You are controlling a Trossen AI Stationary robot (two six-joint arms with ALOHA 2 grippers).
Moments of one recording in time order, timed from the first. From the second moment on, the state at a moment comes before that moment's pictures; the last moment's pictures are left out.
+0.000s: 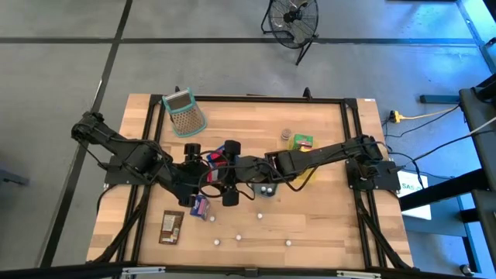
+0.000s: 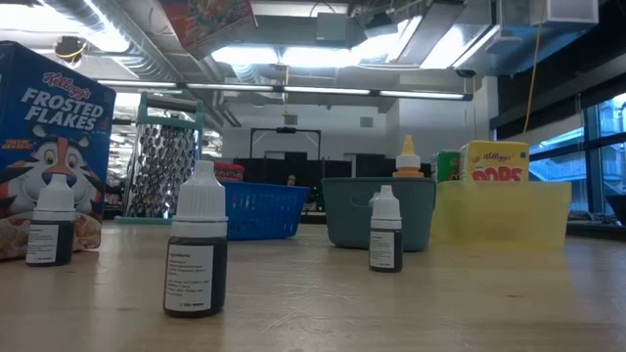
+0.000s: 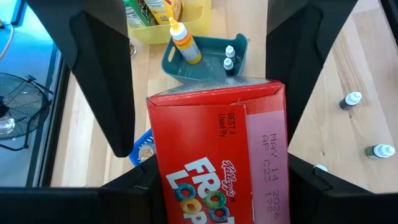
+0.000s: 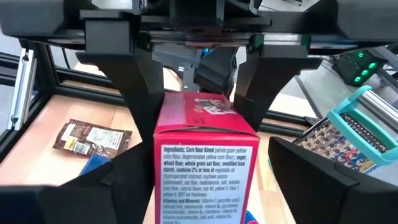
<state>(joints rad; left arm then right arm) -0.49 1.34 1.45 -1.12 -0.49 -0.27 0.27 2.01 1.91 -0.33 0.34 -0.11</state>
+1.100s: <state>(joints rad) -0.49 1.34 1.45 -1.12 -0.50 -0.27 0.29 2.00 1.91 -0.34 0.34 -0.12</state>
